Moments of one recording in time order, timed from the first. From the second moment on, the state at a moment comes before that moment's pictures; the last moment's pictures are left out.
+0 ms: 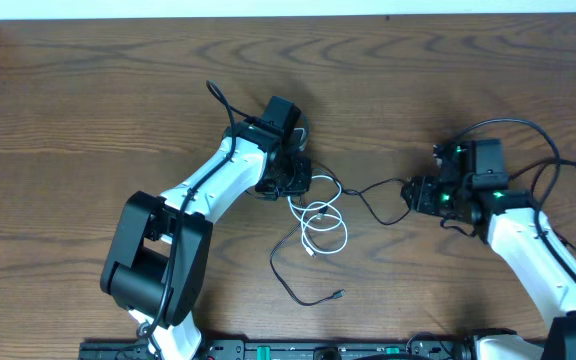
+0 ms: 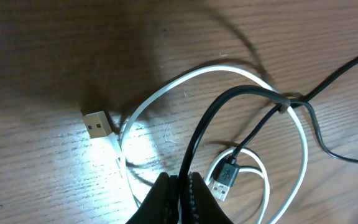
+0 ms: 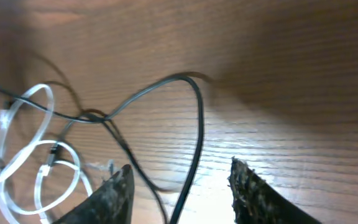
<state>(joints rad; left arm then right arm) -0.44 1.87 1.23 -0.74 0.34 -0.38 0.11 1.40 0.72 -0.44 -0.28 0.33</state>
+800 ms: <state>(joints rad) -0.44 1.79 1.23 -0.81 0.33 -0.36 0.01 1.42 0.87 -0.01 -0.42 0.34</state>
